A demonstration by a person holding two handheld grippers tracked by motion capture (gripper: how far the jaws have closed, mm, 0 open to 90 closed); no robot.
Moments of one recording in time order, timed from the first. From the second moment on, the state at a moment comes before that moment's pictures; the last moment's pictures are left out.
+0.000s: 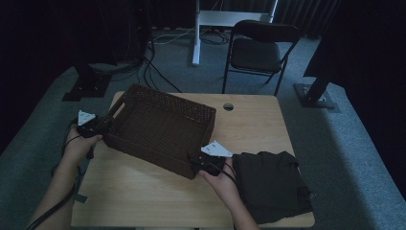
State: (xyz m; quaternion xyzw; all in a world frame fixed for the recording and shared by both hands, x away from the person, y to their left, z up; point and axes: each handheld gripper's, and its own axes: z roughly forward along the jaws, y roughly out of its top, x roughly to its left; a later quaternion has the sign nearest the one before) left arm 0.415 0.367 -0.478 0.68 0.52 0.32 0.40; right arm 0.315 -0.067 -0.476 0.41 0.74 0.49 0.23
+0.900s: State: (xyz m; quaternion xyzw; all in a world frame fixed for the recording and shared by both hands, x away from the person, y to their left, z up) left arm 0.379 0.351 -0.475 0.67 0.55 0.31 0.40; right arm 0.328 -0.079 -0.476 0.47 0.71 0.44 0.27
